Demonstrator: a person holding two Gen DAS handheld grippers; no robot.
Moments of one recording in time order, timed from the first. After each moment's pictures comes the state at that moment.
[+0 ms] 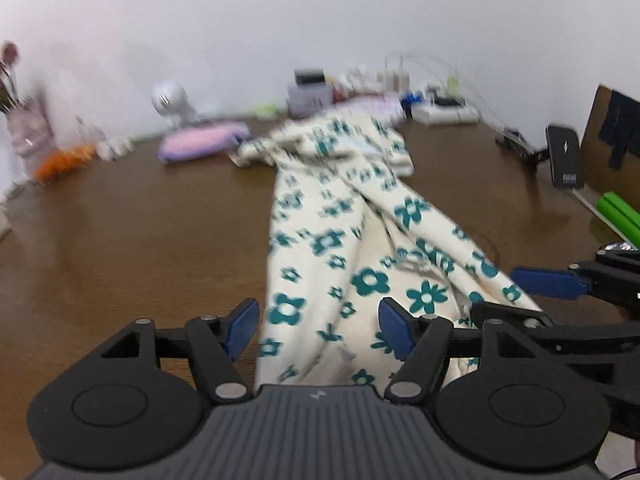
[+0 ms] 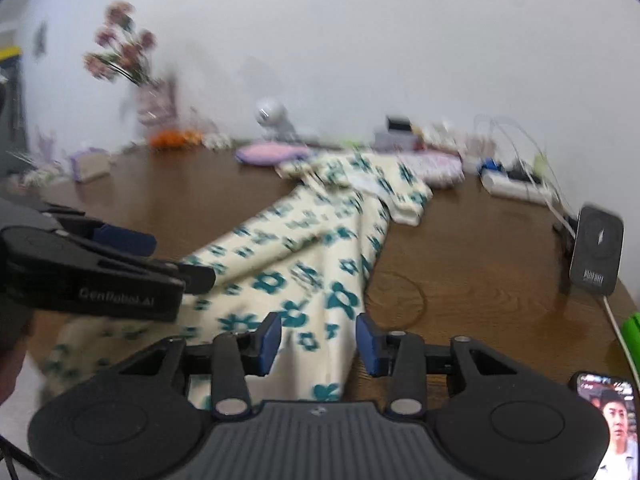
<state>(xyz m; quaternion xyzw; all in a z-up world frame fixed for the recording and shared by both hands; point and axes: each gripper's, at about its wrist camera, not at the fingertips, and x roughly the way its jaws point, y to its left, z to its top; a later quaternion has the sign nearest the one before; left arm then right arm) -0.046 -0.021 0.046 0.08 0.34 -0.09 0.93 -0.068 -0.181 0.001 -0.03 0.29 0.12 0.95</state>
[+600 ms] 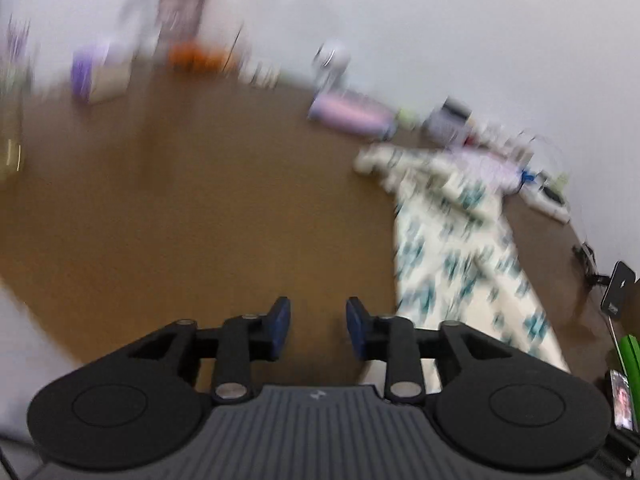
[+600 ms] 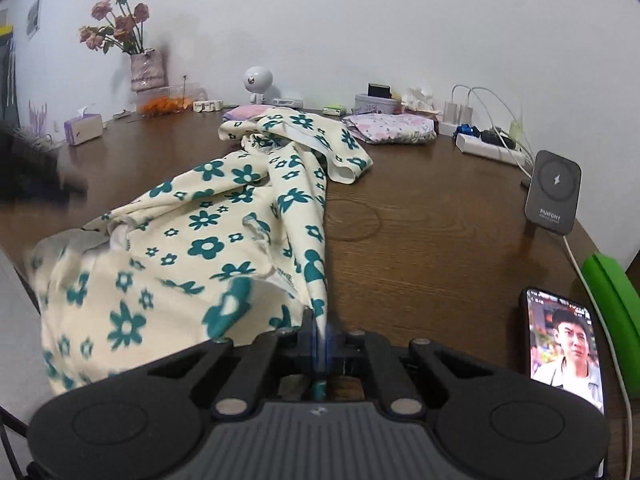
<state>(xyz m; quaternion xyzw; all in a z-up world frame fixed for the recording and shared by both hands) -0.079 0.072 0.068 -0.11 0.33 0.03 0.94 -0.129 -0.218 -0.013 -0.05 0.32 0.12 0.94</state>
